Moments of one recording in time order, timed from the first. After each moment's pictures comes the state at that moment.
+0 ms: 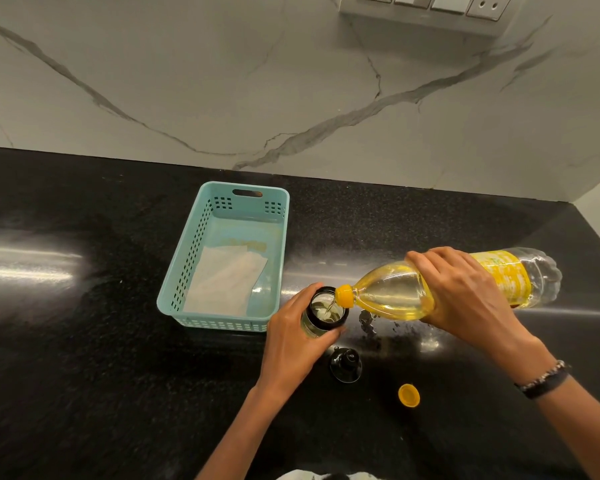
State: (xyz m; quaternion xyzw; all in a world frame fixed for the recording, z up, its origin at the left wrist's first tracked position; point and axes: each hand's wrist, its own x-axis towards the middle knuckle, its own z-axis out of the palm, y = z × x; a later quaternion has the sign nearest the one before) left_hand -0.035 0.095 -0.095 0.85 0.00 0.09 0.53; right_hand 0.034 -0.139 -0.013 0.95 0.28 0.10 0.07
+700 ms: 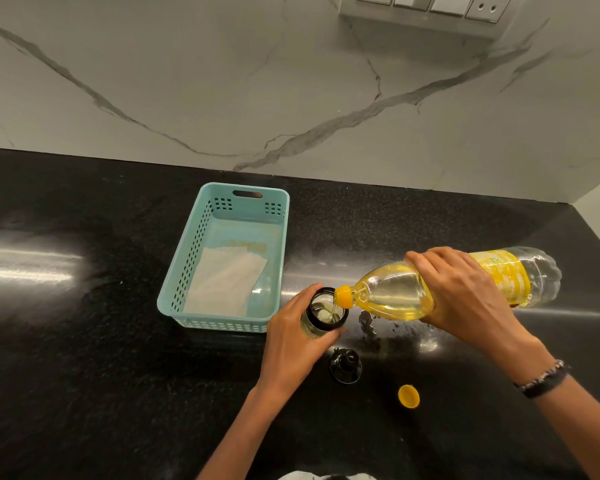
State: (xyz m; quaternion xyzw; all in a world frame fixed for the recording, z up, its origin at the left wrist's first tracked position) left_hand -0.035 0.094 -0.094 0.84 0.00 0.09 0.53; right_hand 0.034 -0.138 -0.011 0.95 0.28 0.11 0.07
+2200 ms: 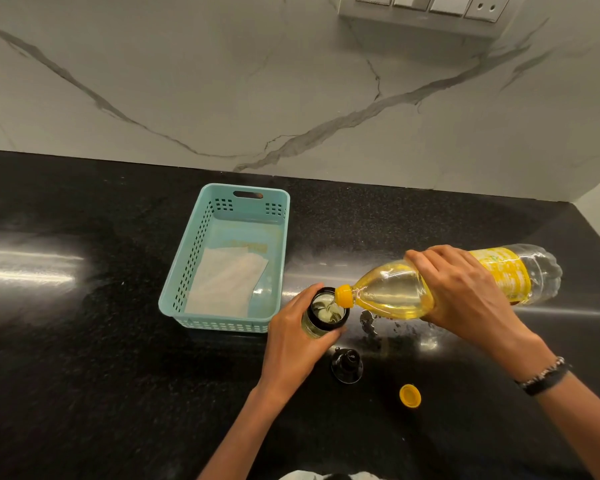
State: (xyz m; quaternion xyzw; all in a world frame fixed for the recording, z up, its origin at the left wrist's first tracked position) left_hand -0.036 0.094 -0.093 0.84 -0.01 0.09 0.53; right_hand 0.034 -0.136 -0.008 0.95 0.29 0.11 0.07
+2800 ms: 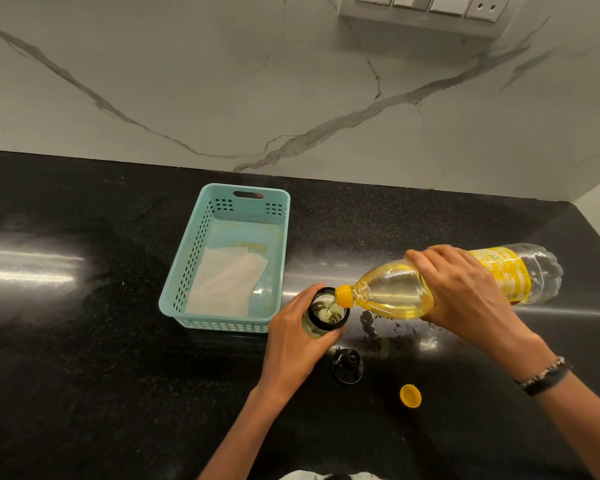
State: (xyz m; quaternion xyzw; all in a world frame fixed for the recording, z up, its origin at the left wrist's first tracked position) left_hand -0.035 0.095 -0.096 0.84 0.00 0.09 0.53; right_hand 0.036 -0.136 -0.010 0.95 0.28 0.11 0.07
